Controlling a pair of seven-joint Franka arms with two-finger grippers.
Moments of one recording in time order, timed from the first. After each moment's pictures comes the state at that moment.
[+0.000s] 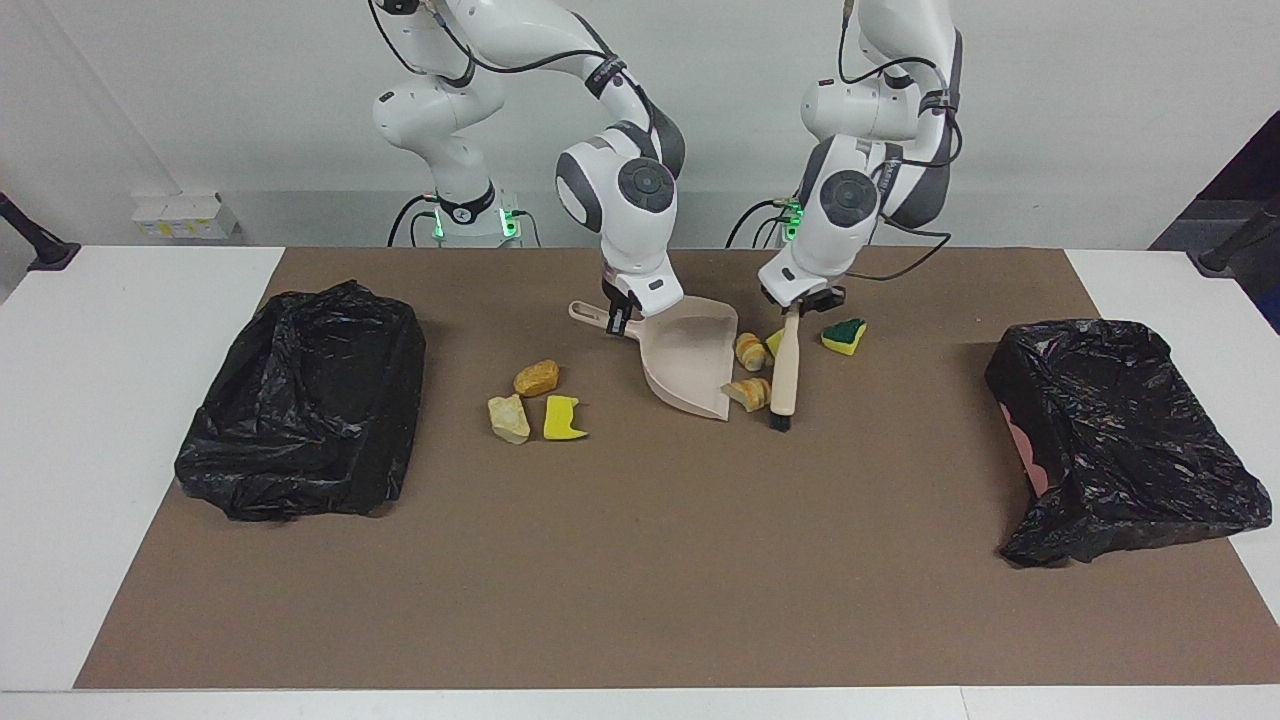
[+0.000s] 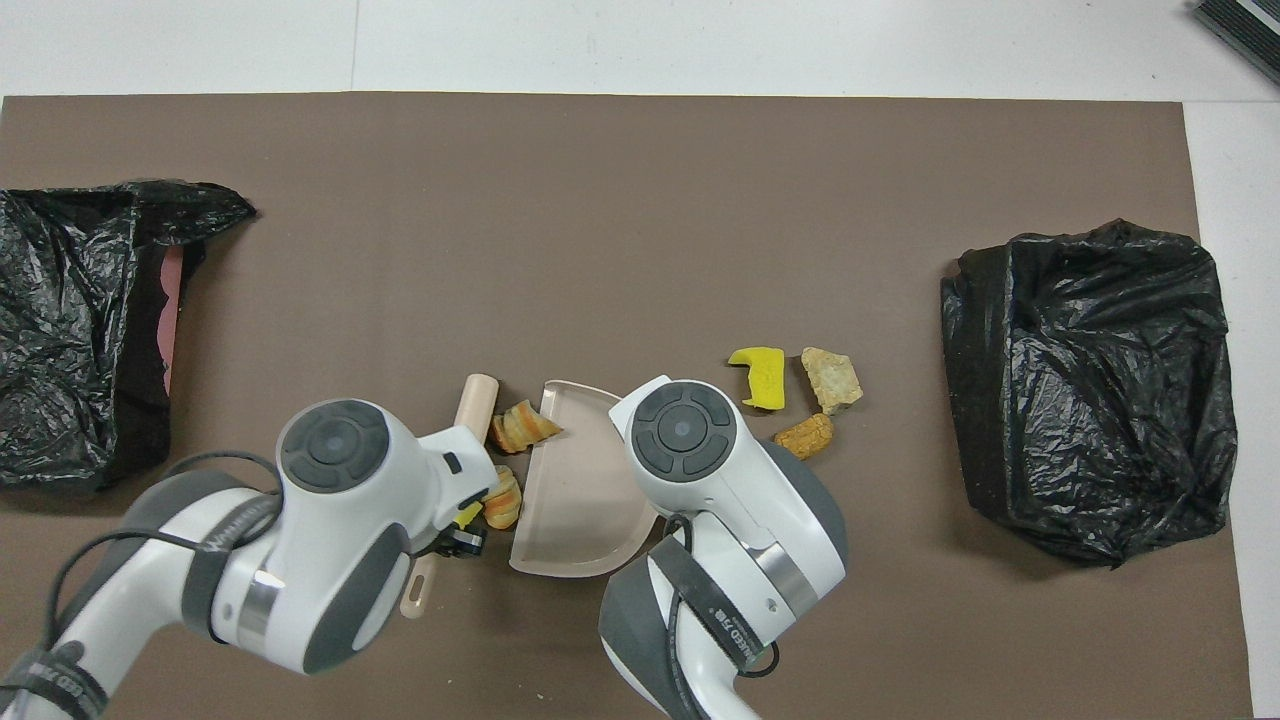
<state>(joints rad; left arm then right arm) -0.16 -0.11 -0.40 -2.34 -0.10 1.97 -0.17 0.66 0.19 -0.01 -1.97 0.02 1.95 -0.71</state>
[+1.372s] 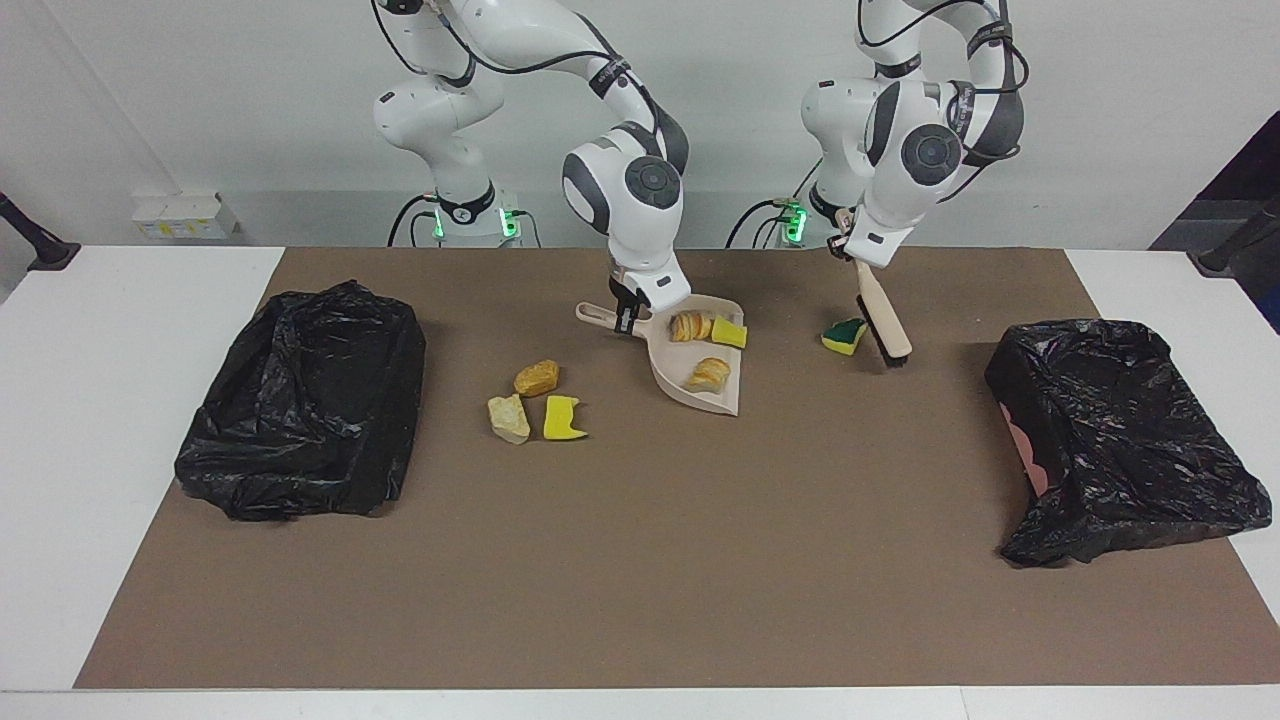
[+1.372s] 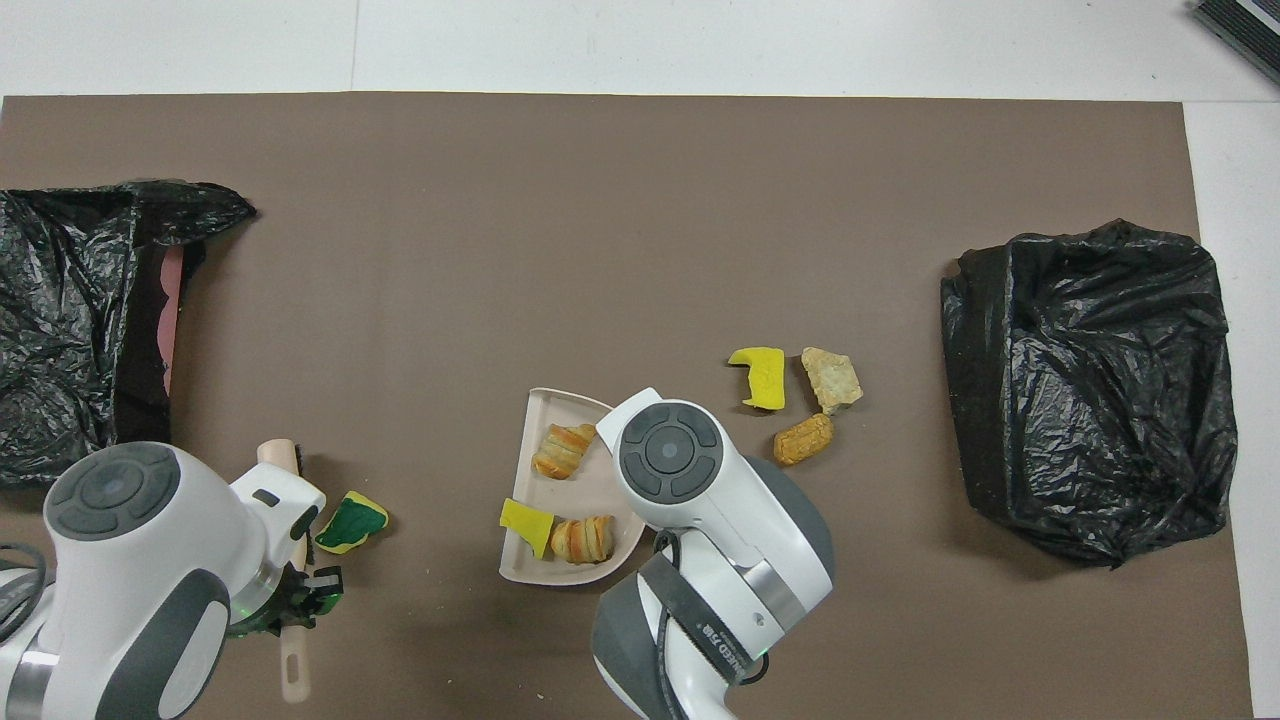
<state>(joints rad) -0.08 -0.39 -0.17 -2.50 -0.04 1.72 -0.46 0.68 0.19 0.00 -2.00 0.02 2.00 -0.72</state>
